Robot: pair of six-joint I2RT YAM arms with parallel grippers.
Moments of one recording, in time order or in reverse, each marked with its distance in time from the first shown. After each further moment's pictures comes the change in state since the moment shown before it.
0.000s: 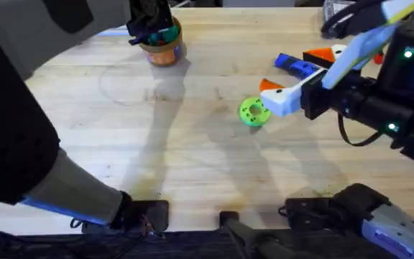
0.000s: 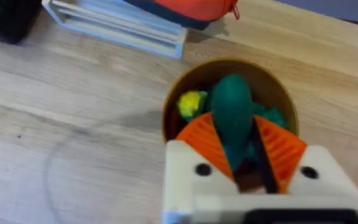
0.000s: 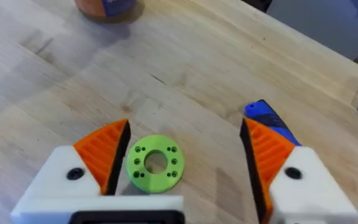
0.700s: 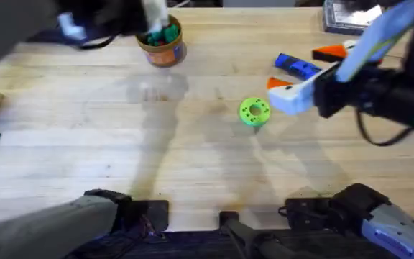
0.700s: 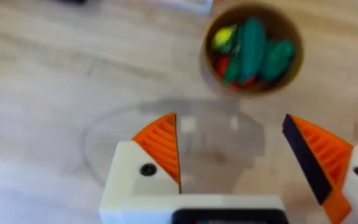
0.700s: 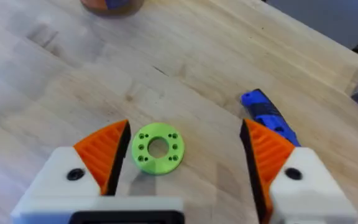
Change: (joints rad) left arm 0.000 -0.374 0.003 -0.487 0.000 0.013; right arm 0.000 0.018 0.151 -0.206 0.009 0.013
